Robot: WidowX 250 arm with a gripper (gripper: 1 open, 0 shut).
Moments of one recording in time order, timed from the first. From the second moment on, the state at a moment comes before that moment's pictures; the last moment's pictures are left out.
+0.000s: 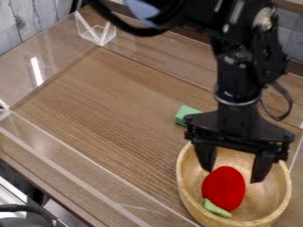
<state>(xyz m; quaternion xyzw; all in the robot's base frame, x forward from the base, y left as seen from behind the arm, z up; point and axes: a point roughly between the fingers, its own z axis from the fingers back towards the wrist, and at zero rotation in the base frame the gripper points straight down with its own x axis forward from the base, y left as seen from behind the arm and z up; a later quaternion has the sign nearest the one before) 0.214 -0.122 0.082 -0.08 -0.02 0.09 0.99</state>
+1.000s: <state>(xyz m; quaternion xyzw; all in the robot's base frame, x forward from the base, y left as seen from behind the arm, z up) 0.224 -0.109 0.079 -0.08 0.00 0.02 1.00</state>
